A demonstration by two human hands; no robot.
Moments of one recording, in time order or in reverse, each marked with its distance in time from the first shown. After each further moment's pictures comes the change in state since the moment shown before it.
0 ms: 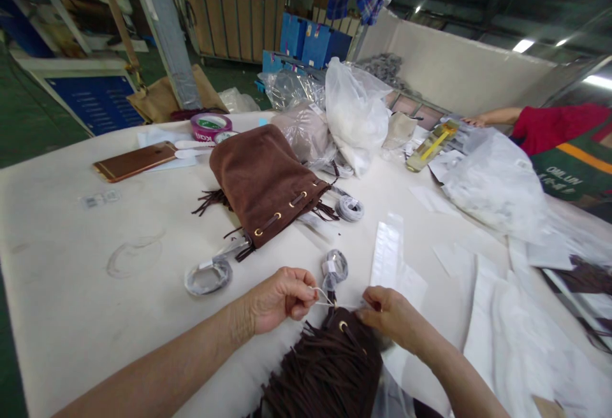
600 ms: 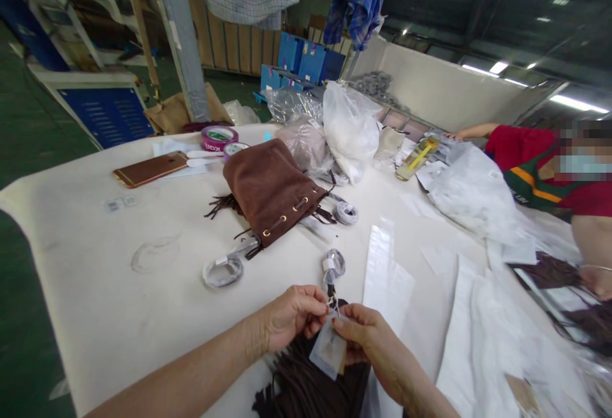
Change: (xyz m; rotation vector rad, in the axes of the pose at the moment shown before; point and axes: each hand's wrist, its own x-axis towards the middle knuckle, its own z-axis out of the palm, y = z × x) left_hand -0.015 -0.029 0.013 0.038 -0.005 -0.005; right_hand -0.052 -0.049 0.046 1.072 -0.129 0.192
